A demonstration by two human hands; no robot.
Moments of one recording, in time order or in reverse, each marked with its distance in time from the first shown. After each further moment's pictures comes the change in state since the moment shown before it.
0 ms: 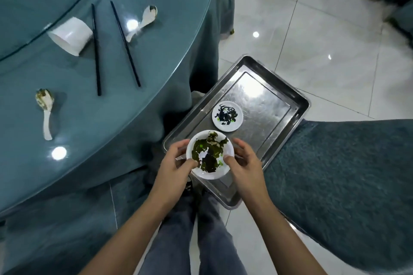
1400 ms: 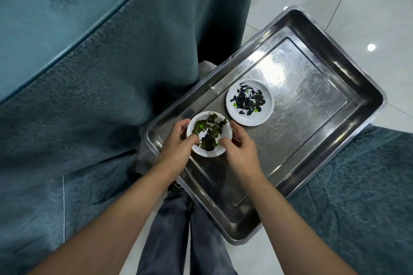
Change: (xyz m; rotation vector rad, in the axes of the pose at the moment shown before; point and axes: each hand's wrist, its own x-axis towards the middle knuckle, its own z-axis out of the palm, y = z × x) left_hand 0.202 -0.136 0.049 0.063 0.095 -0.211; right_hand 0.206 0.159 0.052 -0.151 -0.118 0.152
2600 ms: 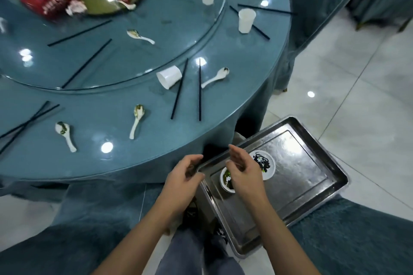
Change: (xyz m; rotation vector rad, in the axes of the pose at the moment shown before) left_hand -0.266 0.127 -0.118 0.020 0.190 0.357; right_hand -0.210 -0.206 -0.016 -0.075 -0.171 -0.437
